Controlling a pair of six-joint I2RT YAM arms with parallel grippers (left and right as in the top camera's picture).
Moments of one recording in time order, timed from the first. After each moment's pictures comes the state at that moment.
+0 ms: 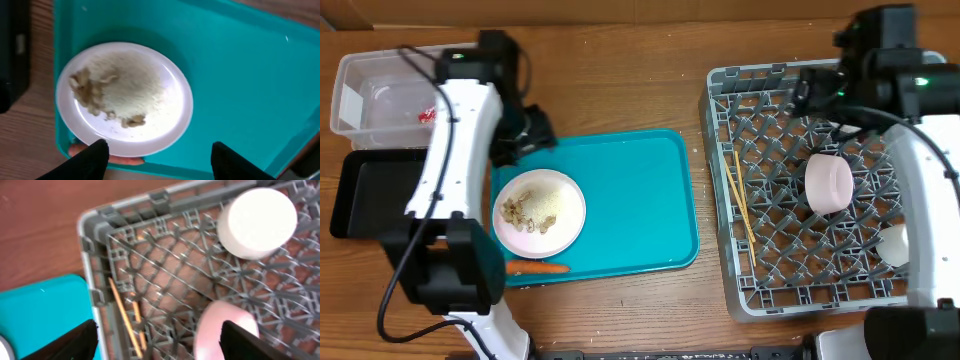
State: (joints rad) left arm -0.02 1.92 1.80 -1.44 0.05 -0.44; right arm 0.03 1.63 1.77 -1.20 -0.03 0.22
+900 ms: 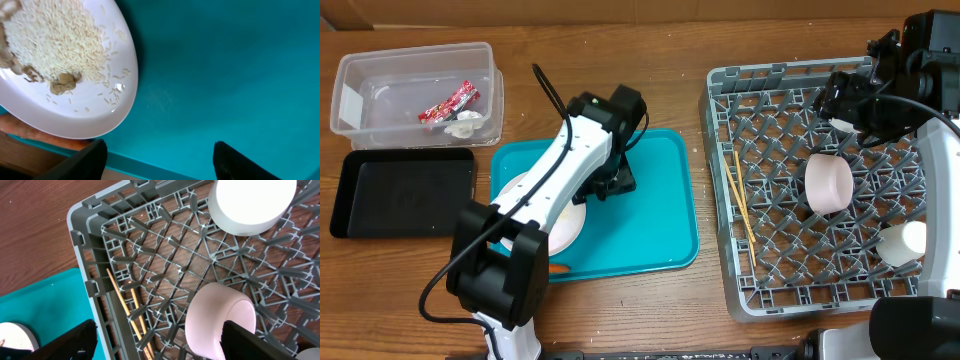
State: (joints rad) left arm -0.45 1.93 1.53 -1.29 -0.10 -0.80; right arm -0.14 1.64 1.77 -1.27 -0.20 0.18
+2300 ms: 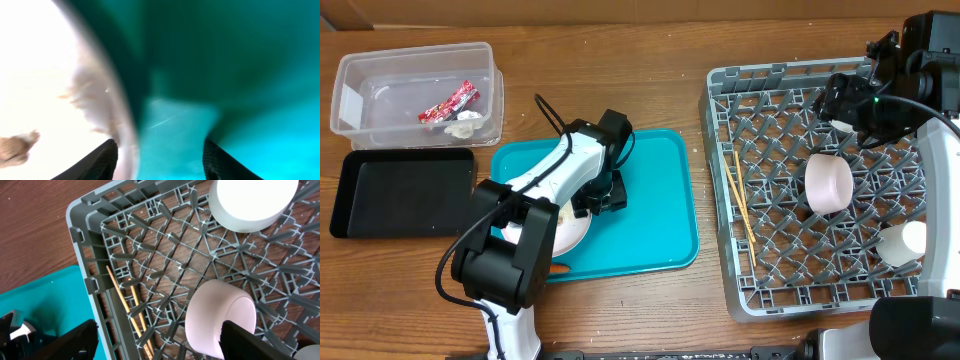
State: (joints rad) left arm -0.40 2.00 1.33 -1.03 -0.03 -0.68; right arm -0.14 1.64 1.77 -1.28 -0.20 0.18
